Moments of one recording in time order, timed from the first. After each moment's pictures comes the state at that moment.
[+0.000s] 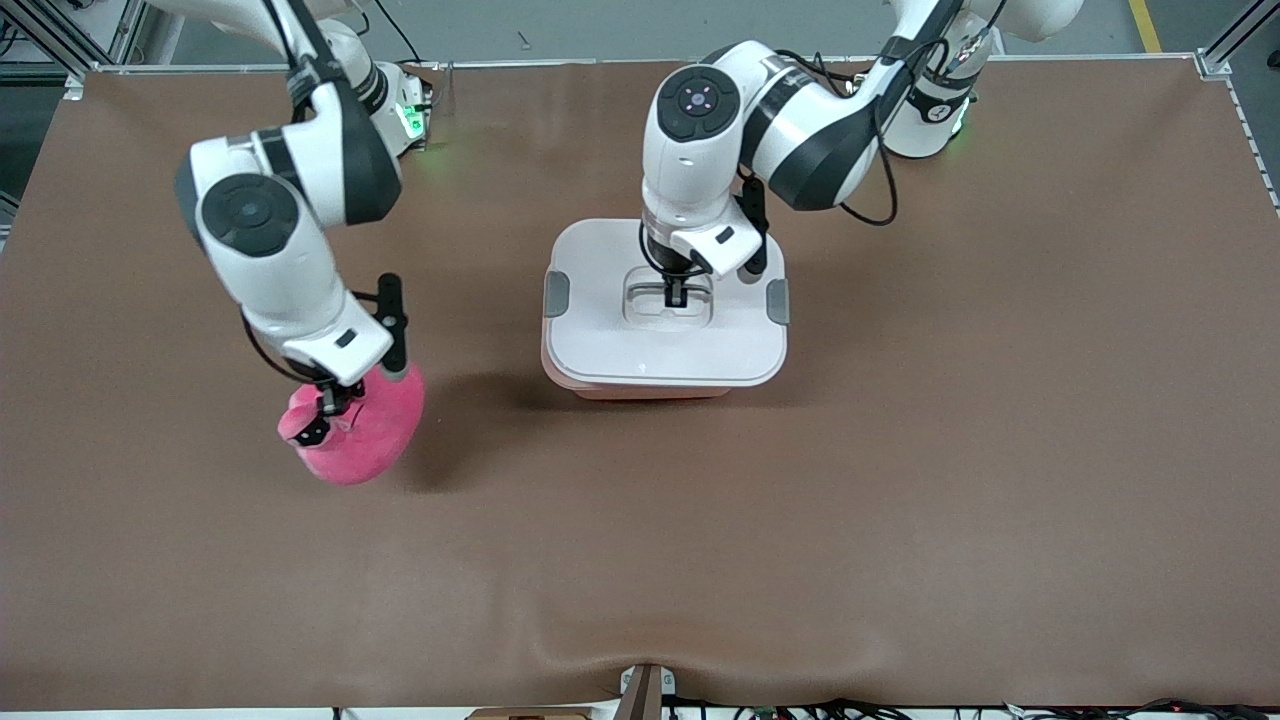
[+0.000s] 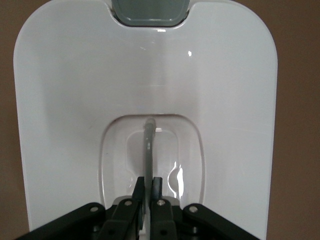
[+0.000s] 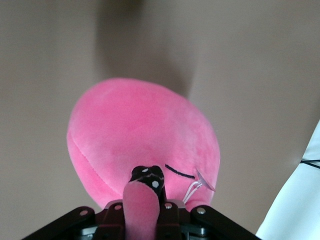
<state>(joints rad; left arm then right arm) -0.77 0.36 -0.01 -1.58 -0.02 1.96 -2.30 0.37 0.23 0.00 -1.69 -0.31 1.90 -1.32</state>
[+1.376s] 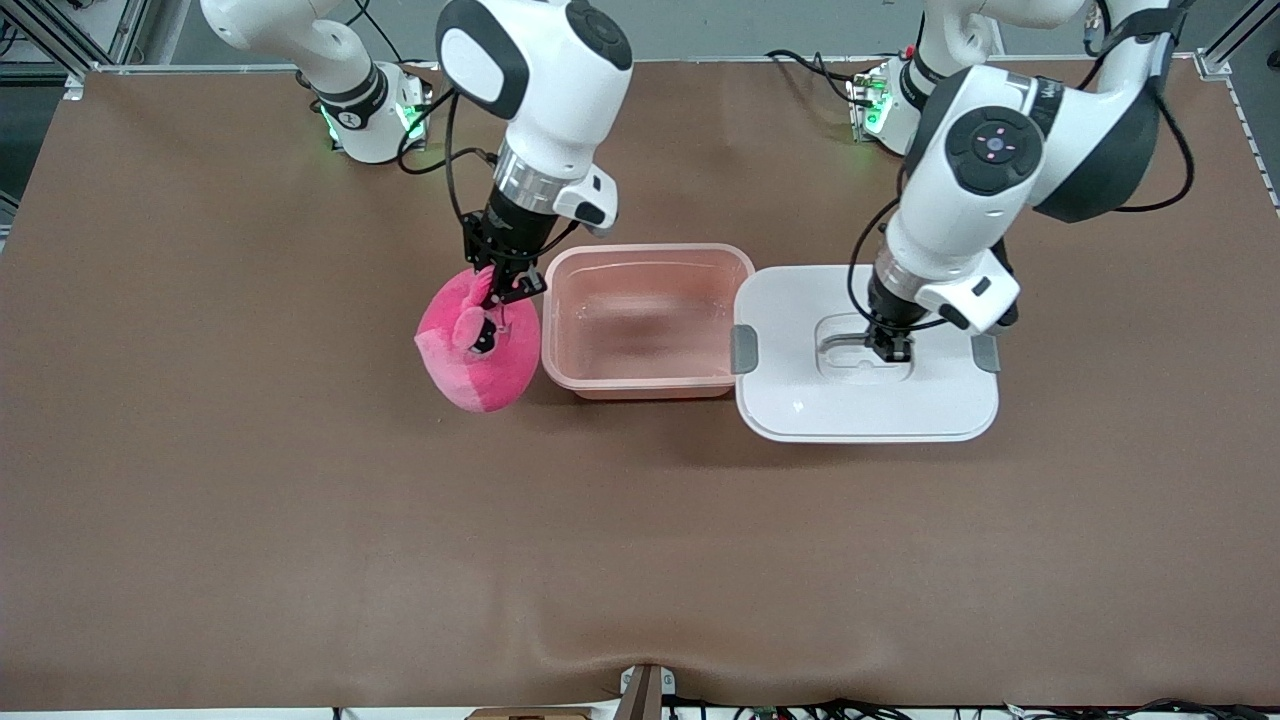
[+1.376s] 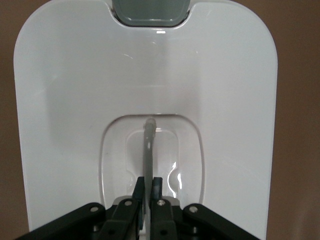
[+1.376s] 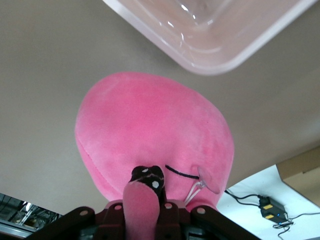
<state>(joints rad) -0.41 0.14 -0.01 -1.80 0.07 1.97 -1.98 0.82 0.26 0.01 -1.64 -0.58 1.71 -1.33</state>
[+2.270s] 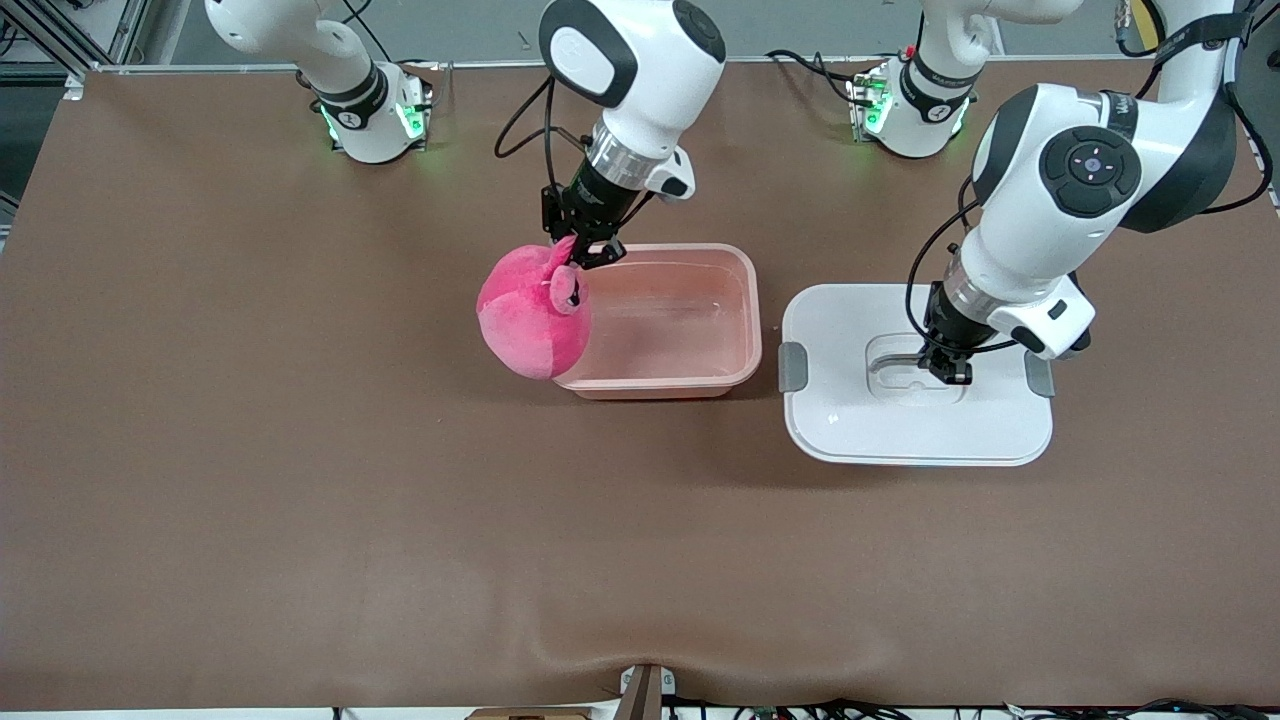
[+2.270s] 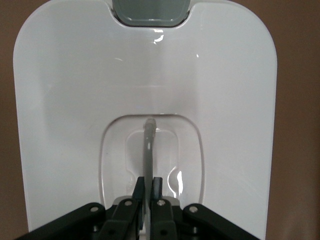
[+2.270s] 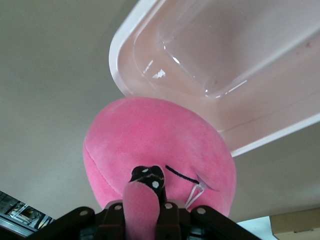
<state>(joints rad) -0.32 0.14 -0.01 -1.81 0.07 2.00 -1.87 0.97 0.39 0.01 -1.53 -0.51 1.61 -1.33</state>
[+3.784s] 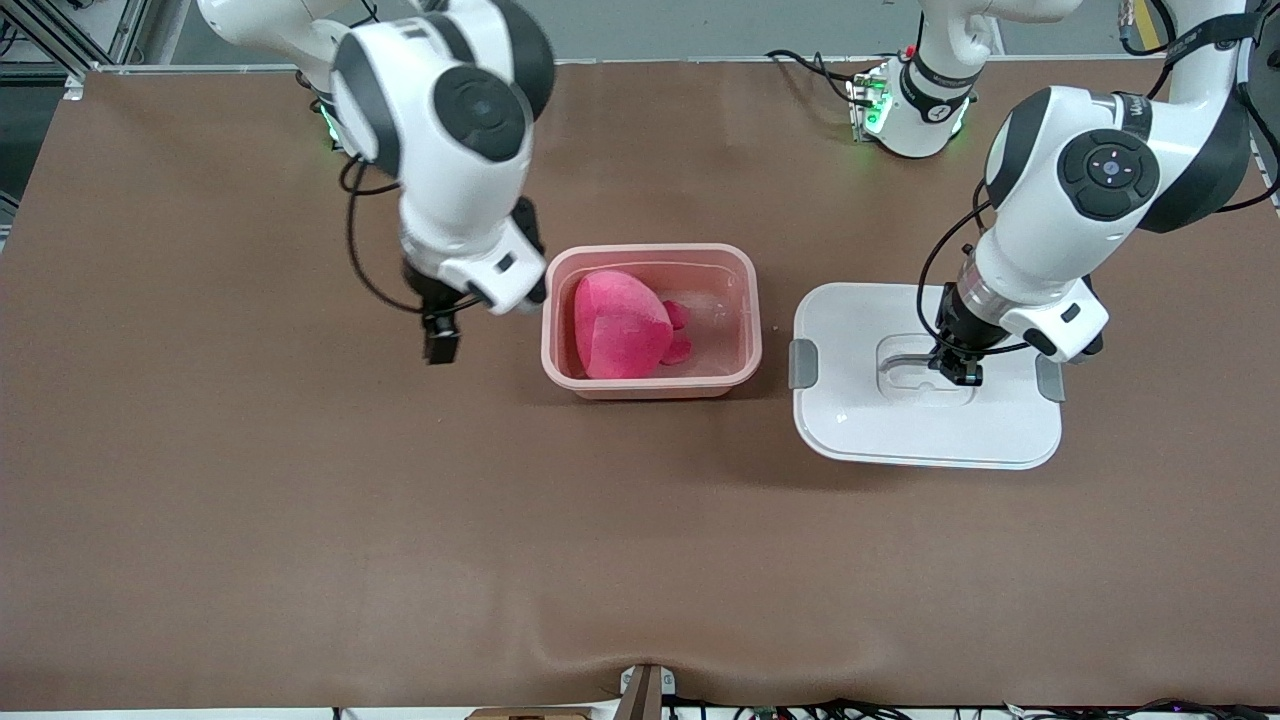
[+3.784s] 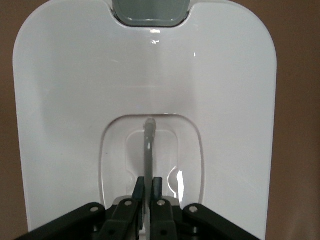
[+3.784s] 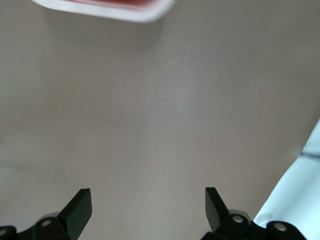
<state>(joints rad) -0.29 0.13 -0.02 -1.83 0.06 2.01 -1.81 0.59 0.40 -0.03 -1.27 -0.35 1.48 -1.09</state>
